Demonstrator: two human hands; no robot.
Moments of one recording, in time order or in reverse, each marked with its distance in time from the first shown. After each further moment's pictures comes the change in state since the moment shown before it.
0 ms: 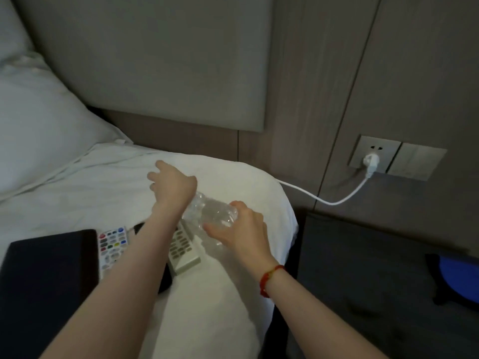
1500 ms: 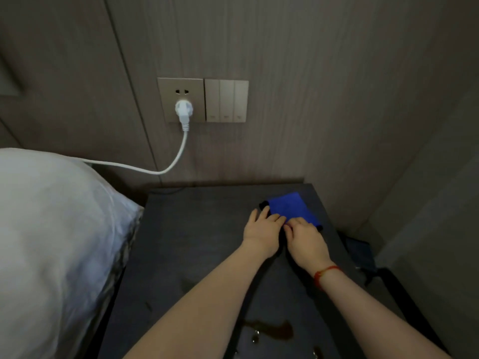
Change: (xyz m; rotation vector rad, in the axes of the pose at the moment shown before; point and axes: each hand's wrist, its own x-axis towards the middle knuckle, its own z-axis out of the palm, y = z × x) left_hand -0.295 0.071 0.405 0.708 -0.918 1.232; right_hand -0.096 0.383 -0.241 -0.571 0.185 0.504
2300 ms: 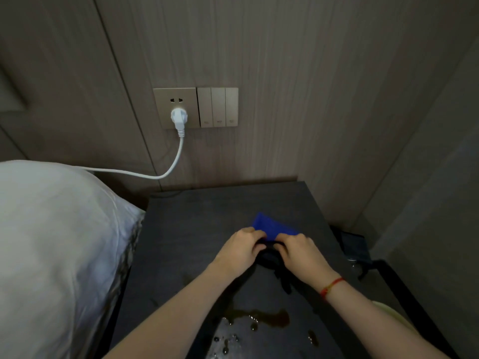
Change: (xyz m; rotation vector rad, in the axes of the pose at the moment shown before) left_hand -0.058 -0.024 0.007 -0.304 0.188 0.110; right_hand -0.044 -0.008 -0.018 -0.013 -0.107 -0.188
